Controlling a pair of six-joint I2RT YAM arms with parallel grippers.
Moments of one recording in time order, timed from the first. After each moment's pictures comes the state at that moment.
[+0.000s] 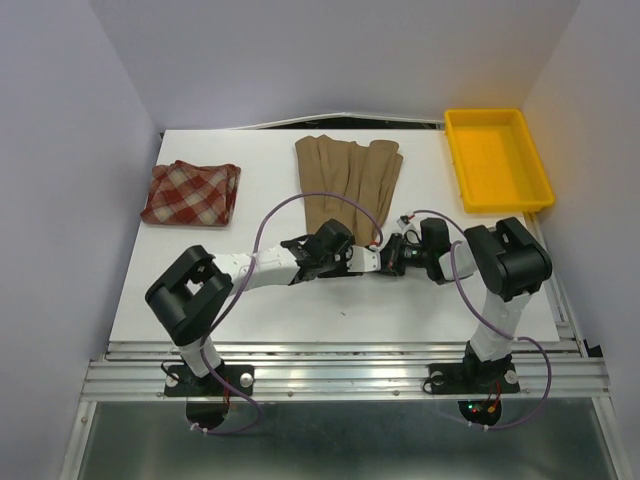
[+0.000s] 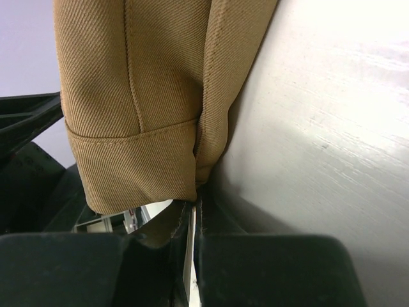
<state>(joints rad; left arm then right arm) -0.89 1.67 0.96 -0.12 -0.07 0.77 0.26 1.90 0.58 0.69 -0.82 0.84</state>
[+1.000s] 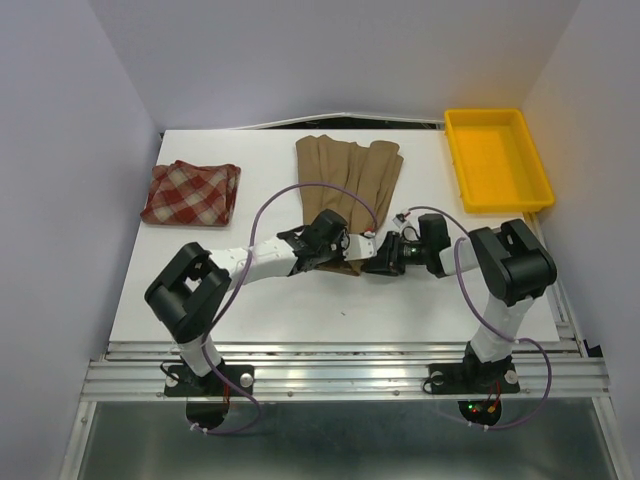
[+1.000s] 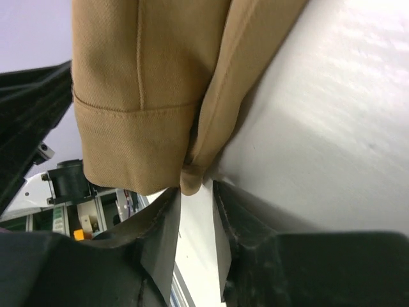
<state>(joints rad) -0.84 1.68 0.99 -0.16 -0.11 0.74 0.26 1.86 0.65 0.47 -0.86 0.71</state>
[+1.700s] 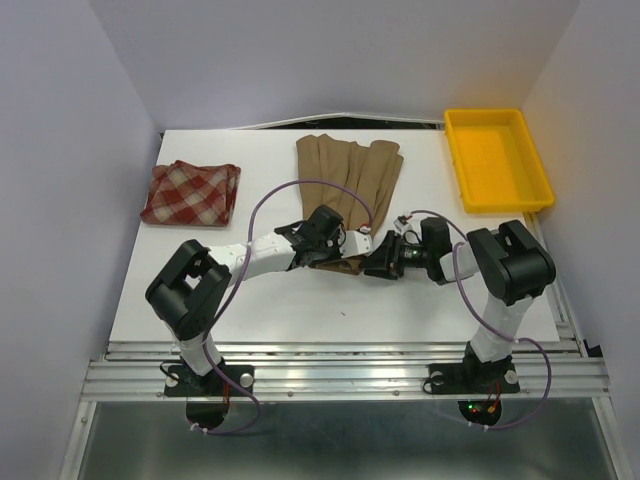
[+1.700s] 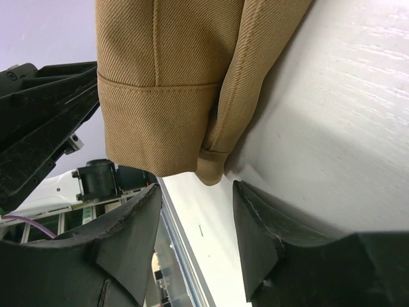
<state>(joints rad) -0.80 1.70 1.04 -0.23 -0.02 0.69 0.26 1.86 0.57 0.65 -0.90 0.87</state>
